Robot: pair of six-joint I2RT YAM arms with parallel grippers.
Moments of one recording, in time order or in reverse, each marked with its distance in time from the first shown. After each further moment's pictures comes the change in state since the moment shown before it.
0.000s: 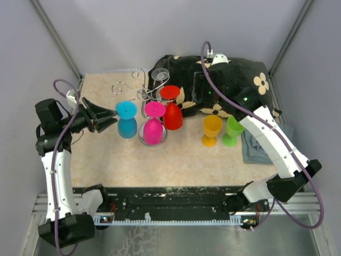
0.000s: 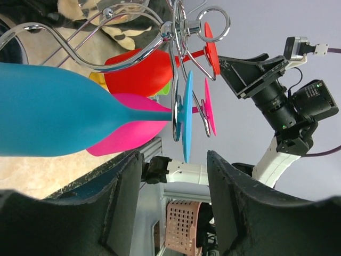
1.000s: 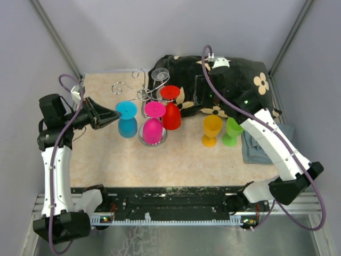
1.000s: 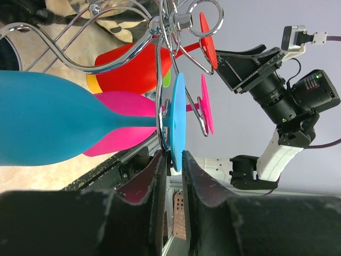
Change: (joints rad) left arm -0.080 0.055 0.045 0.010 -0.014 0.033; right arm 0.000 -0.033 -0.059 0.008 0.010 0.008
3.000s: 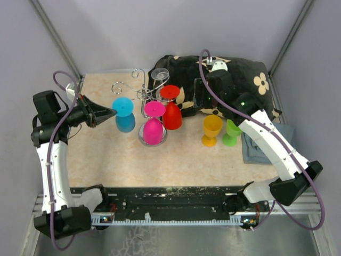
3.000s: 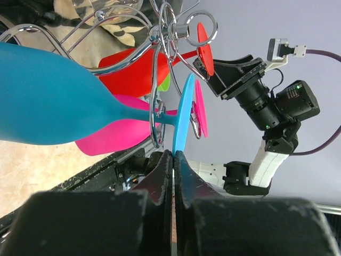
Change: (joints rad) left arm 0.056 0.051 0.107 -0.135 0.011 0.048; right arm 0.000 -0.010 -0.071 0.045 0.010 -0.001
